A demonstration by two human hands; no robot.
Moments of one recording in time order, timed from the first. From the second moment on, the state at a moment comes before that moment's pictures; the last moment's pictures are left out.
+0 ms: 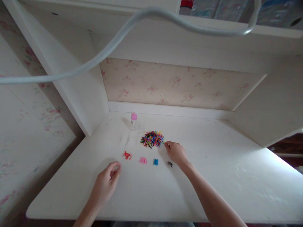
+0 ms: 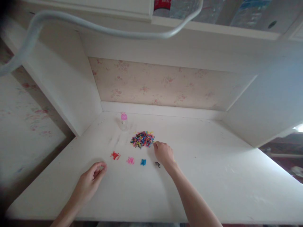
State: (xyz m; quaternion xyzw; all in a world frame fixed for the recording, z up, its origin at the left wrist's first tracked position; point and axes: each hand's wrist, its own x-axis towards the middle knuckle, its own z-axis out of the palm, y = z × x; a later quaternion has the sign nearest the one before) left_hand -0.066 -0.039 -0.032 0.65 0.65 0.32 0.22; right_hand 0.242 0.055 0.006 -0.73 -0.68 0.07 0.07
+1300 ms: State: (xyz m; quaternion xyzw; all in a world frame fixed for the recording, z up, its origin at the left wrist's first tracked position) left_hand -0.045 -0.031 -0.011 0.71 0.63 0.24 0.20; right_hand 0.245 -0.069 -0.018 -0.70 -0.68 0.09 0.18
